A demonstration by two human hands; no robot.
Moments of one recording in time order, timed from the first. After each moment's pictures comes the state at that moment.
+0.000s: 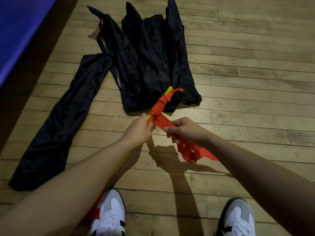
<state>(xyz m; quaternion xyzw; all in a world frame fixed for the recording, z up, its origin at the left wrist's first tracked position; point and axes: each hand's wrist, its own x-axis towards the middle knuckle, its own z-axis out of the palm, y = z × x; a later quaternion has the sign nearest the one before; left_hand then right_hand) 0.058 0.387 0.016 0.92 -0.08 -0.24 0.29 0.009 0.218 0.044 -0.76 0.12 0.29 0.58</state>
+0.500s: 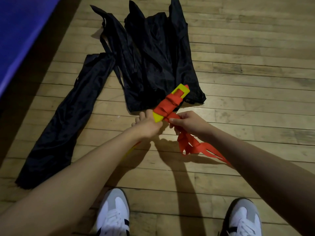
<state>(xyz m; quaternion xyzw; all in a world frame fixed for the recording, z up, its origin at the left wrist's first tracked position) 0.070 0.374 0.023 0.93 -0.05 -0.32 0.20 0.023 0.218 0.036 -0.77 0.14 0.23 0.58</state>
